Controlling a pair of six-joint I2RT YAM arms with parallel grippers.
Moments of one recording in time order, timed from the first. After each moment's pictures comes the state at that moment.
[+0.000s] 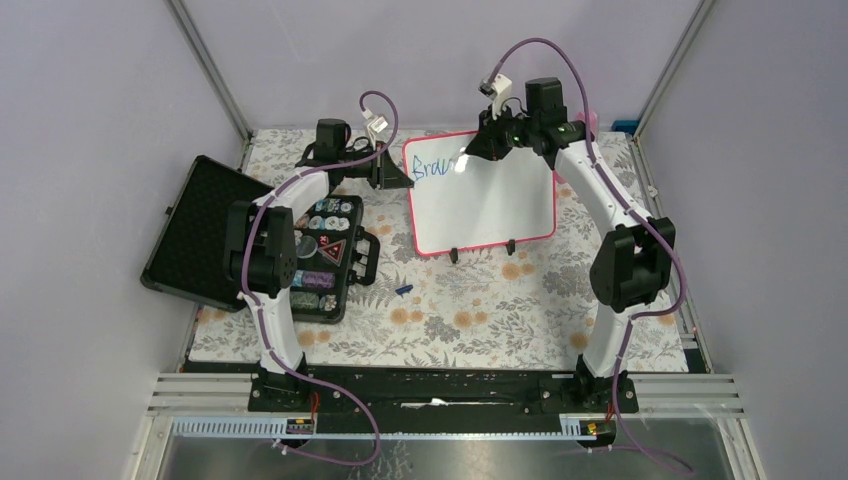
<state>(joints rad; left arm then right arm) -0.18 2.00 1.50 -0.08 1.12 -0.13 0.28 1.90 1.81 -0.48 -0.68 -0.20</state>
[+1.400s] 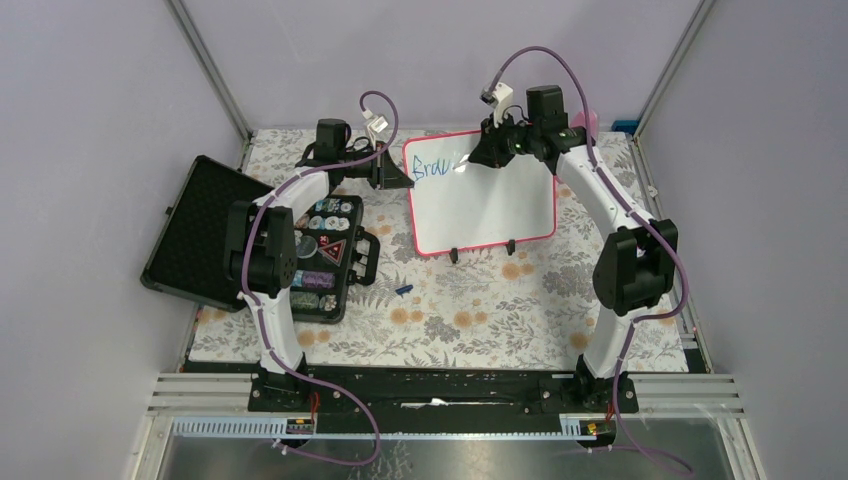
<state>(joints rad) -0.18 2.00 1.50 -0.08 1.12 -0.13 0.27 1.87 1.74 -0.48 -0.67 -0.22</state>
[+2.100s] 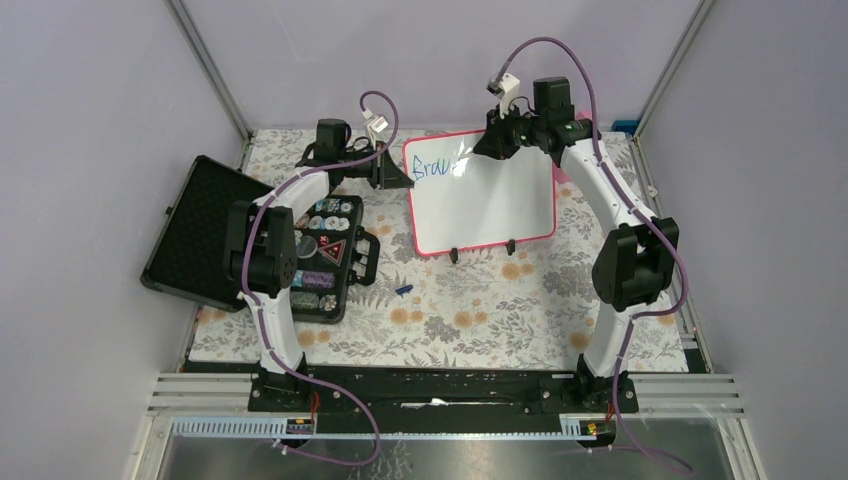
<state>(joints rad) -0.18 2.00 1.50 -0.08 1.12 -0.13 0.24 1.90 1.82 -0.52 -0.67 -0.22</state>
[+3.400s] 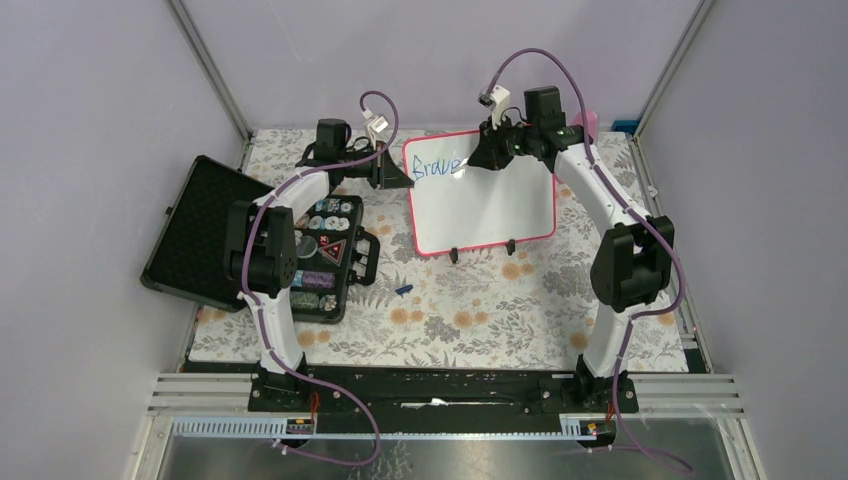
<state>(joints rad) -0.18 2.00 1.50 -0.08 1.11 -0.13 0.27 1.90 1.76 -0.52 -0.69 -0.24</state>
